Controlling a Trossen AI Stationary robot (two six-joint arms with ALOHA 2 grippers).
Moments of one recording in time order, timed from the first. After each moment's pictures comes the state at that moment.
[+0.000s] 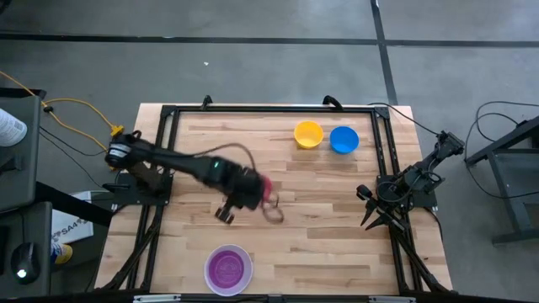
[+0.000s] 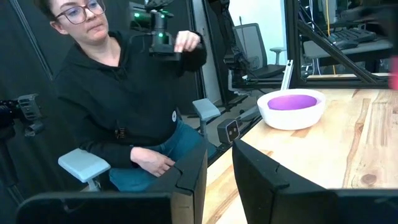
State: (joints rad) left arm -0.24 1.65 1.51 -1.07 0.00 0.26; right arm 0.66 0.02 0.01 0.03 -0.08 0.21
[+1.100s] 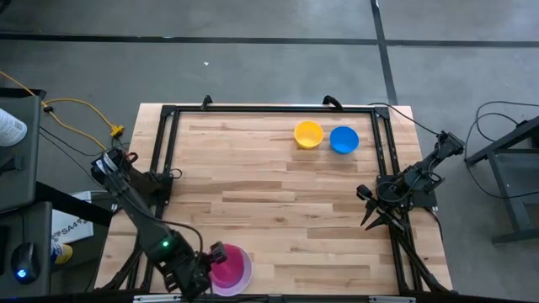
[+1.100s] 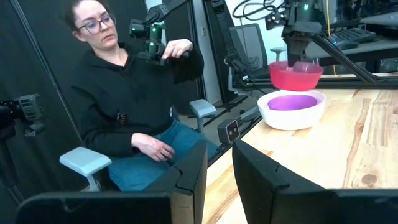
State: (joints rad) left arm -0.87 1.66 1.43 -0.92 -0.06 0.20; right arm 0.66 0.02 0.01 0.03 -0.08 0.21
